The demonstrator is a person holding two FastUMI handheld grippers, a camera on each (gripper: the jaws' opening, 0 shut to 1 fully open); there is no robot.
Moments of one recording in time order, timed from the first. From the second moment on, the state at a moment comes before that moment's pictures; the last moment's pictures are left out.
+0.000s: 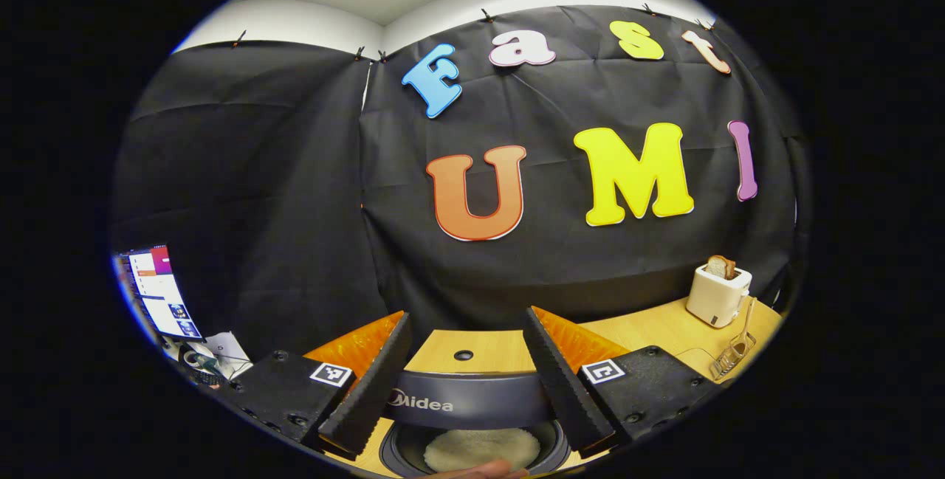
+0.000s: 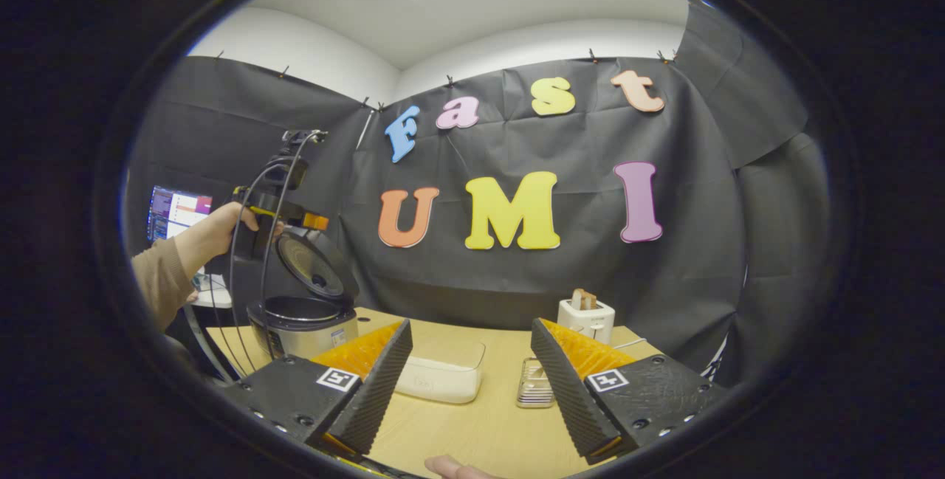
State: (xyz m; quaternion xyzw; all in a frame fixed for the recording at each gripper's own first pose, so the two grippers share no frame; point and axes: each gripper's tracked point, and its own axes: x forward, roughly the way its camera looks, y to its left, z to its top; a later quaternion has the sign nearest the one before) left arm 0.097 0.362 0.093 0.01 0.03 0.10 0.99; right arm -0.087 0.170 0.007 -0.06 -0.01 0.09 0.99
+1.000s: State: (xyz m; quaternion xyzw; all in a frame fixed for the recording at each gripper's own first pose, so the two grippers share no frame) left arm 0.007 0.333 -0.054 -0.05 0.16 0.06 0.98; right arm -0.107 0.155 -0.039 -0.02 0.08 0.09 0.99
